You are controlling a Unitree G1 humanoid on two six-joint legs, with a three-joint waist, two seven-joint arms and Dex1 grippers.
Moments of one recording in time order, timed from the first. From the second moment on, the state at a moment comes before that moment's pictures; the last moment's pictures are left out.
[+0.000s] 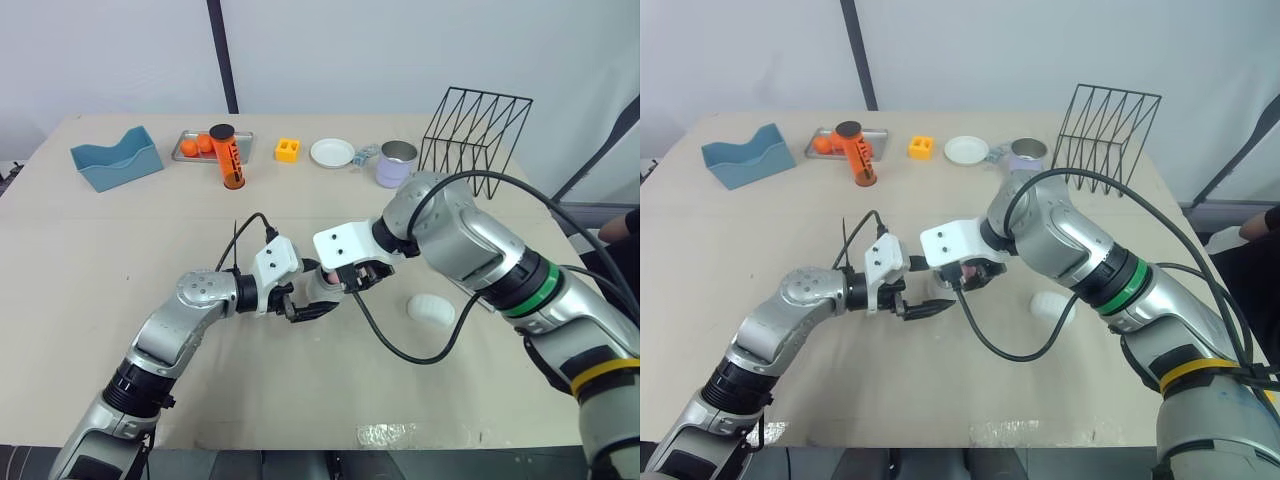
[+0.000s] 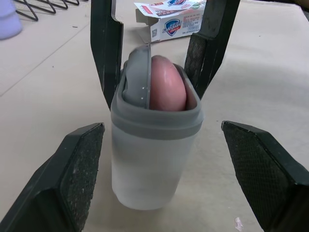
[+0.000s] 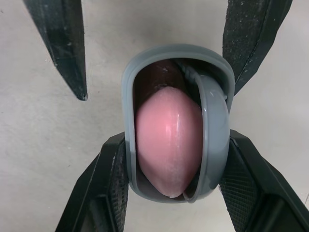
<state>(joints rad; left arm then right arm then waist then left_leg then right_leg) -0.45 0.44 -0.27 -0.21 -0.29 0.48 -0.88 -1.13 -0.68 0.75 -0.07 -0.20 0.60 1.46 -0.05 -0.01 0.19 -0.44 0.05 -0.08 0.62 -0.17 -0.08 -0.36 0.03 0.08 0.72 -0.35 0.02</state>
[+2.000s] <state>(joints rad) -0.48 0.39 -0.28 -0.13 -0.24 0.41 -0.92 -1.13 -0.65 0.74 -0.05 -0.21 0.61 1.46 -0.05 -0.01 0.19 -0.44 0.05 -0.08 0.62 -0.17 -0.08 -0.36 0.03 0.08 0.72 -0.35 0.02</state>
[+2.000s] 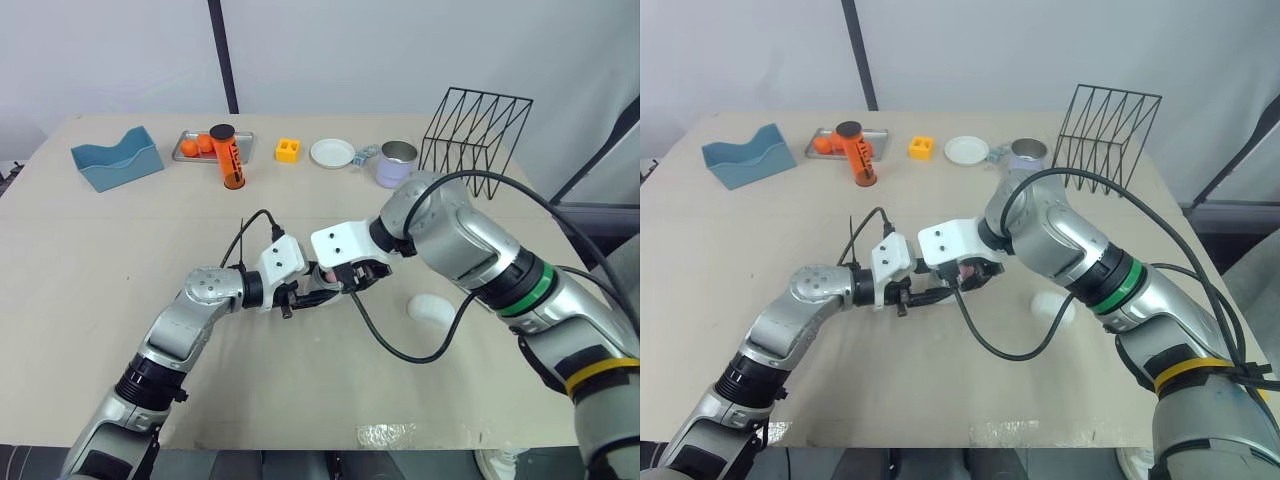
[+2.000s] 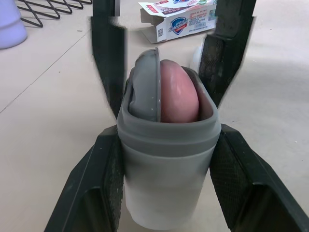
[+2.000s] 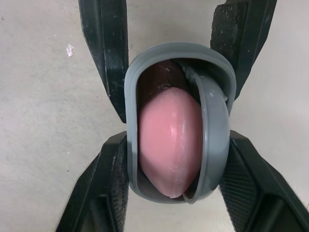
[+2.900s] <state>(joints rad) -0.27 0.46 -0.12 -0.13 -0.39 0.21 -1.03 -0.63 -0.64 0.15 -0.02 0.31 0.50 1.44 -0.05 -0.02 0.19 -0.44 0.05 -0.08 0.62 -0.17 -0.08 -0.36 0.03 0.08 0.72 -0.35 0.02</state>
